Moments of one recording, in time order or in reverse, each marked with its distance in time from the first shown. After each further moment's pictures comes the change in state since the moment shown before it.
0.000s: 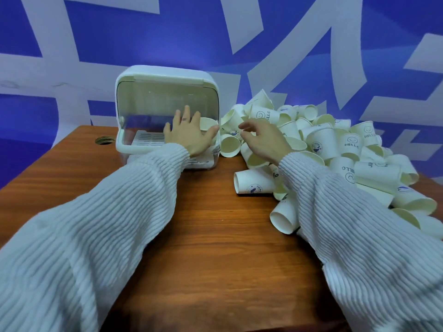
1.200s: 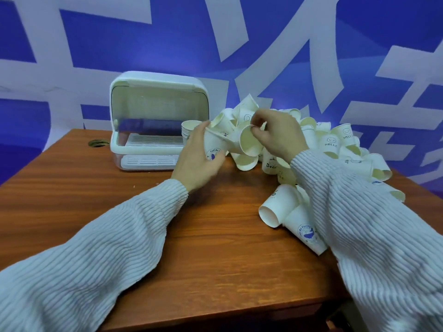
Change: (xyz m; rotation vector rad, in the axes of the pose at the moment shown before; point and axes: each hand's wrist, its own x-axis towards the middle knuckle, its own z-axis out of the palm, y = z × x) left_hand -0.097 0.033 0.004 -0.662 0.180 0.257; right_hand -0.037 0.004 -0.057 -0.248 0.244 -0.139
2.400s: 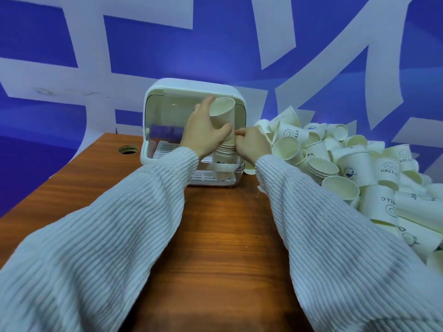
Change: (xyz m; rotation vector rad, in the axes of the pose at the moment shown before) left_hand 0.102 -0.038 -0.055 0.127 0.139 -0.111; right_hand 0.083 -0.087 0.125 0.358 -0.307 0.365
